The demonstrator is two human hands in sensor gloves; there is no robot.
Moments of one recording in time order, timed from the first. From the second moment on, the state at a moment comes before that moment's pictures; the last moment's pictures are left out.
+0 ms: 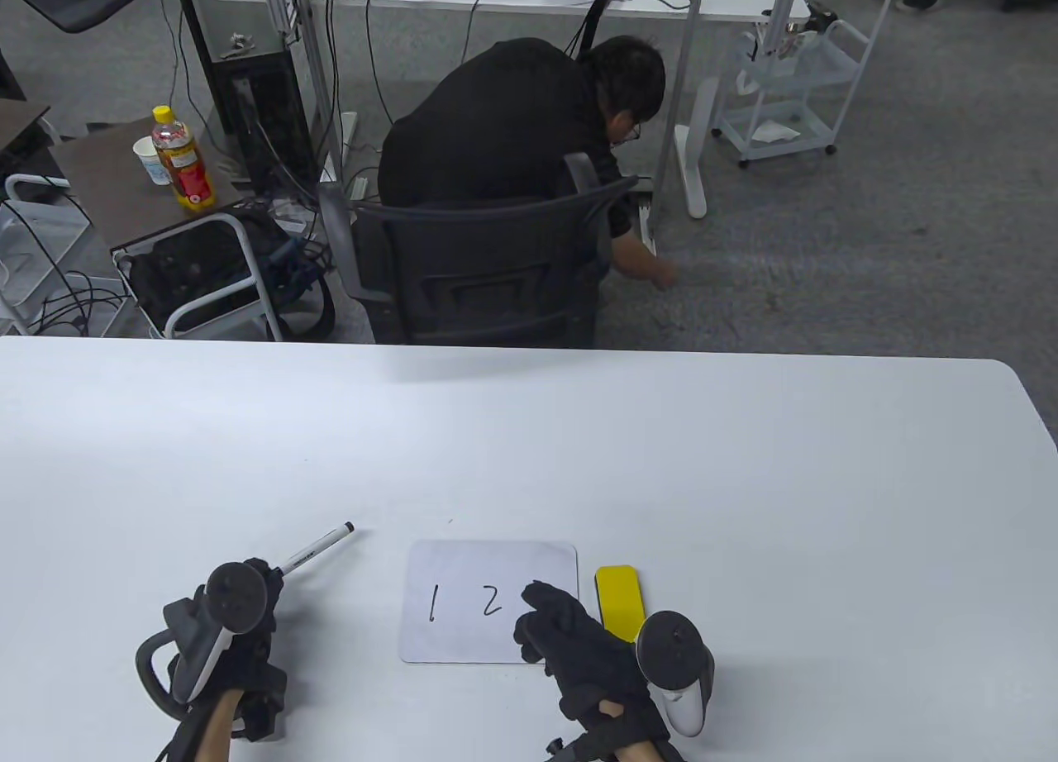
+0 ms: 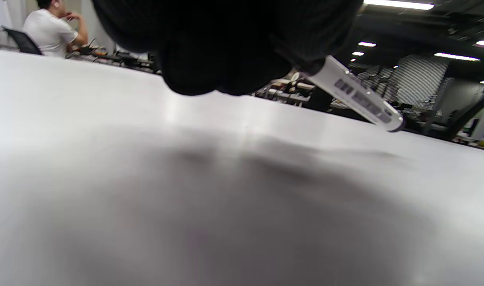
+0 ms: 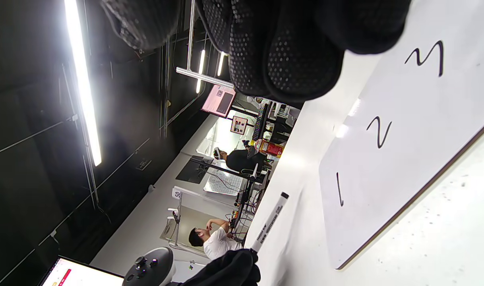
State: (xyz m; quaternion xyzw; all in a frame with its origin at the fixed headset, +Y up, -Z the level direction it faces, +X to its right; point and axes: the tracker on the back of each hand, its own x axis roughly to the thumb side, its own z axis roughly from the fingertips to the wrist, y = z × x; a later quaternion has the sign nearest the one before) left_hand -0.339 -0.778 -0.277 0.00 0.23 0.10 0.97; right_hand 0.091 -0.775 -0.255 0.15 0.06 0.77 0.61
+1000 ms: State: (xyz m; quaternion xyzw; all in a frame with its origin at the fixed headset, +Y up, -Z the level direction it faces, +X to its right) left_hand -0.341 -0.791 -0.280 -0.14 0.28 0.00 0.95; right_hand 0.088 -0.775 -0.254 0.15 0.06 0.78 0.61
